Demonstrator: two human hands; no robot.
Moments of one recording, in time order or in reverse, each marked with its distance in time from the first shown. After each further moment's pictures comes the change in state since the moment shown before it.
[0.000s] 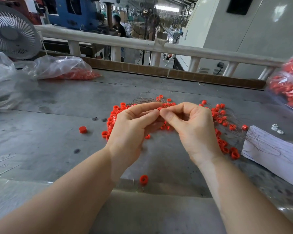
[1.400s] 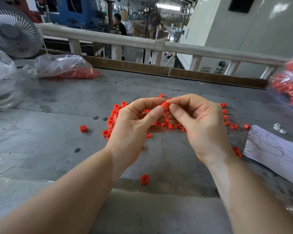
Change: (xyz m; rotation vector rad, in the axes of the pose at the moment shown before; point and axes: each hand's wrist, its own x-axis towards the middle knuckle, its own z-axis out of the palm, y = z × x) left_hand -0.003 -0.001 -0.002 0.104 -0.110 0.151; right_hand 0.002 -0.003 -0.007 0.179 -0.111 -0.129
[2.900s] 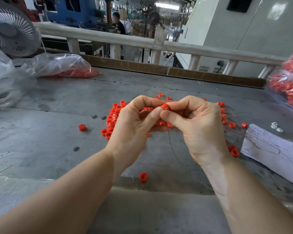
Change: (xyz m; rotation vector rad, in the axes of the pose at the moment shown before) left_hand -0.004 0.000 0.003 0.025 -0.058 0.070; right_hand -0.004 -0.006 0.007 0.148 0.029 0.020
